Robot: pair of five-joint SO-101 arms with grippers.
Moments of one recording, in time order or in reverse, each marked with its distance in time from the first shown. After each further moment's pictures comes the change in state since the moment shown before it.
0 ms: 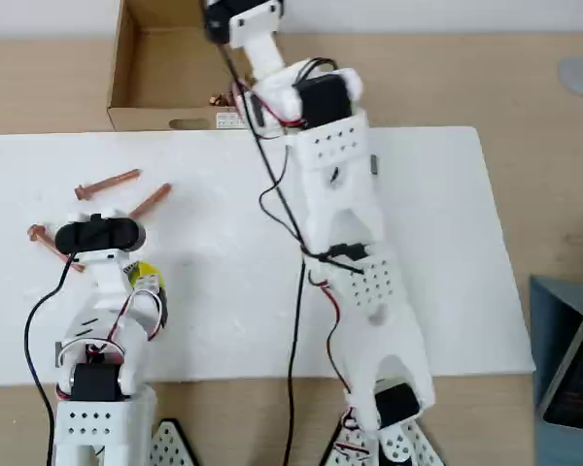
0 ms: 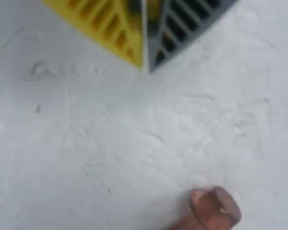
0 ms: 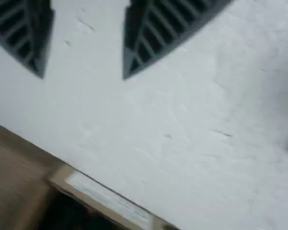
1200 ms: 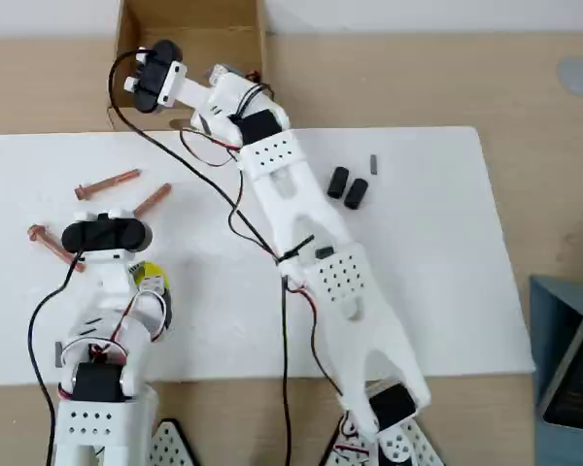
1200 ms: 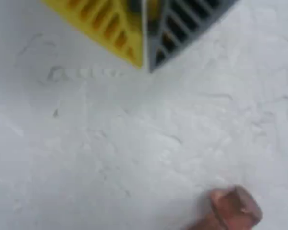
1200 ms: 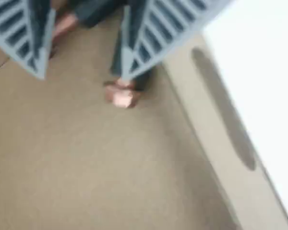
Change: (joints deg) left arm 1.1 0.0 0.0 0.0 0.0; right arm -6.2 13.6 20.4 -51.9 34.8
